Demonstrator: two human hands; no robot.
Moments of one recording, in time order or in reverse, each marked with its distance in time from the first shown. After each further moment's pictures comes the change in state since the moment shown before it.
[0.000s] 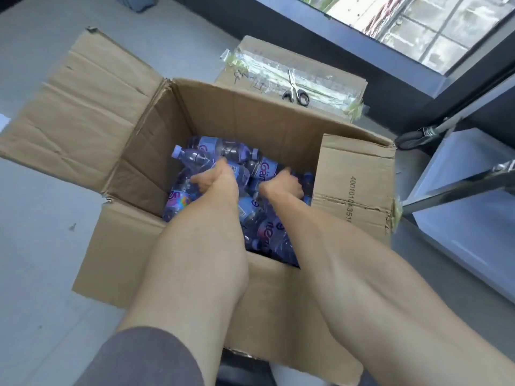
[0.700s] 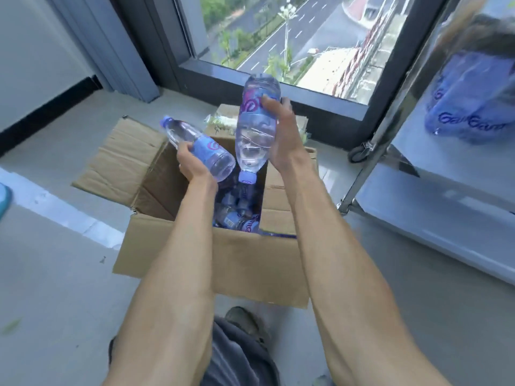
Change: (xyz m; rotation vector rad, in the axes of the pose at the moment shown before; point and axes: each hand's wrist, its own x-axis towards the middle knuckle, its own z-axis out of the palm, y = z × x) left_hand -0.210 0.057 -0.102 -0.628 -0.480 0.331; right_hand -0.167 0.030 -0.228 1.584 -0.386 -0.638
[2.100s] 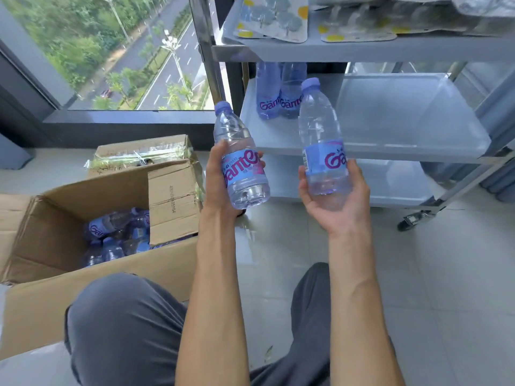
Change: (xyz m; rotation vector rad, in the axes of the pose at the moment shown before) left_hand -0.284 -0.135 0.059 0.166 -1.164 -0.574; right_hand -0.292 -0.125 -0.241 0.649 0.429 -0.204
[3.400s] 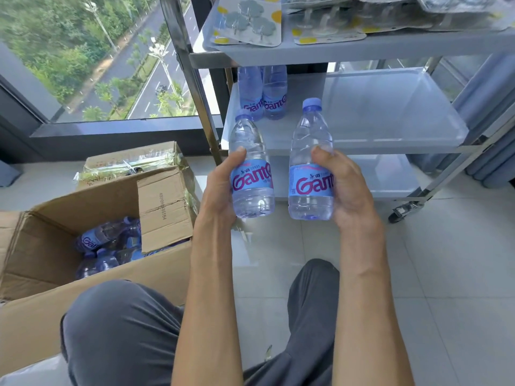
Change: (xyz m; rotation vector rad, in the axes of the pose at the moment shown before) left_hand -0.015 -0.007 0.027 0.216 0.104 -0.150; right_hand -0.020 -0.036 0.009 -0.726 -0.018 -0.241
